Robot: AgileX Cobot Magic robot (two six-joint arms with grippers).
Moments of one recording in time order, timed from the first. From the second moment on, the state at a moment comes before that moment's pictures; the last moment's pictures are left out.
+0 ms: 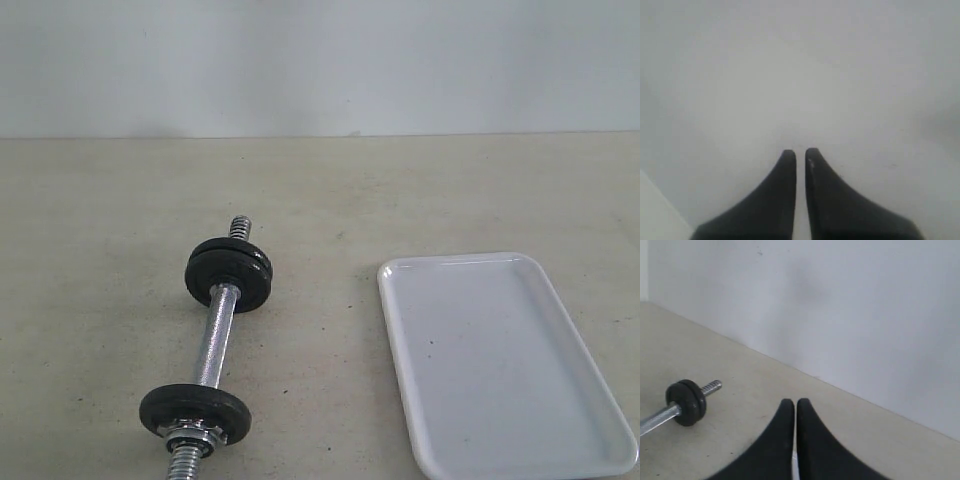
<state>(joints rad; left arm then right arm) -0.74 0.00 -0.08 -0.70 -0.57 1.93 0.29 0.22 -0.47 0.39 0.44 -0.57</state>
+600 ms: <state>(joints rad) -0.74 0.00 -0.08 0.50 -0.64 0.67 -0.02 0.22 -0.47 0.39 0.47 -0.46</state>
